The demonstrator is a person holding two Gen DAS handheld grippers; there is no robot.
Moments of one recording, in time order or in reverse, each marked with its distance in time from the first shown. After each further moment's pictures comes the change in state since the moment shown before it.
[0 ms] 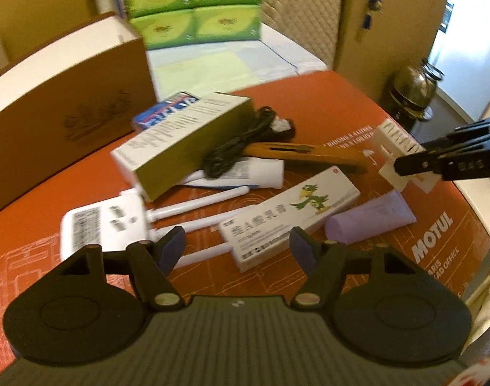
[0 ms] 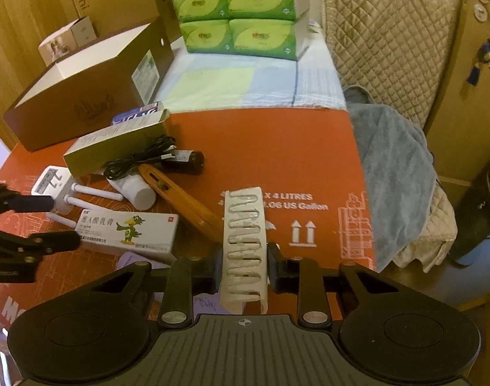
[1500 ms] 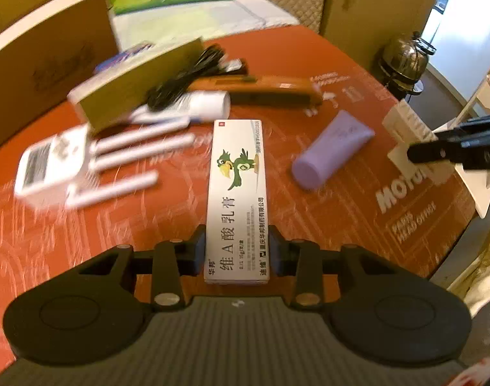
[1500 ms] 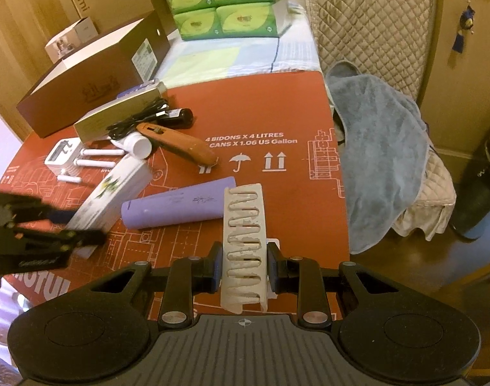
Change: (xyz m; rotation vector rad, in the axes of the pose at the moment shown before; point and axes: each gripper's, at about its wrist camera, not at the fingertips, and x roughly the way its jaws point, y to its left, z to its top) left arm -0.002 -0.046 -0.043 -0.030 0.109 -0.017; right arm -0.036 -0.029 -0.060 0.042 0.020 0.048
